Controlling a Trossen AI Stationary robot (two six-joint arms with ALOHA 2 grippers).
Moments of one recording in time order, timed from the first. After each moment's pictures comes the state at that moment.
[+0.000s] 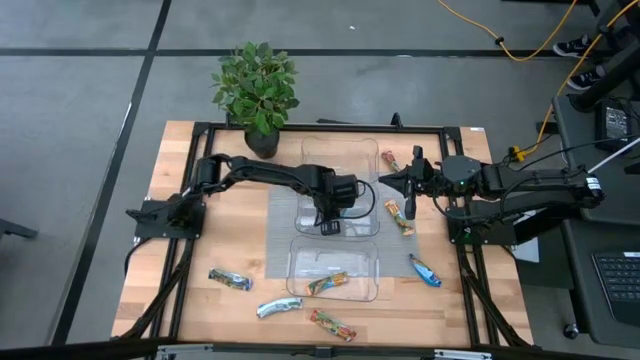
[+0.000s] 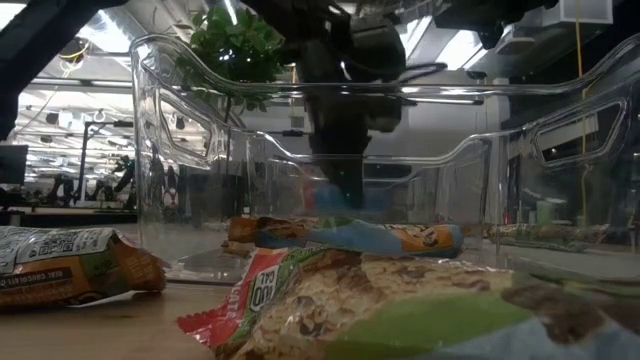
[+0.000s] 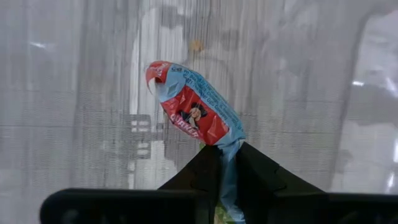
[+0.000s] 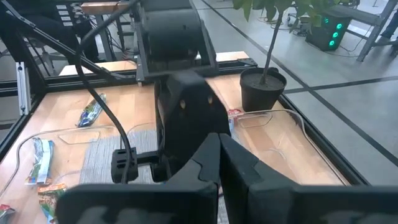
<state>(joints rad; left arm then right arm) 0.09 2.15 1.72 -0.81 0.09 -0.05 0.02 0.83 0.77 -0.23 0.22 0.07</state>
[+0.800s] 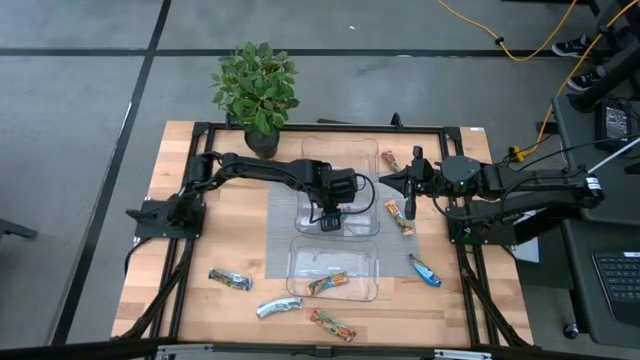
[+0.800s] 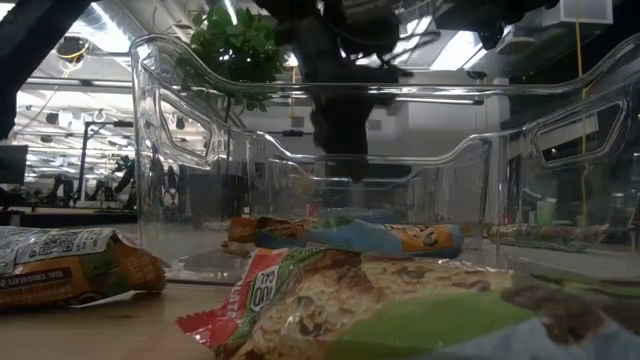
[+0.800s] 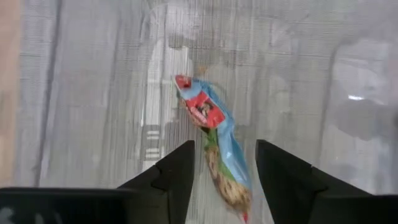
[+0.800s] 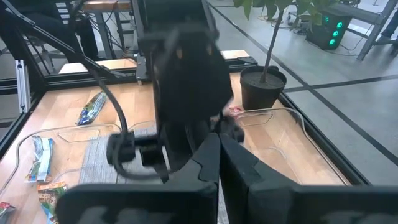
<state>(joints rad) 0.09 2.07 1.72 -0.81 0.07 -0.05 0.02 0.83 0.77 -0.23 0.22 0.07</state>
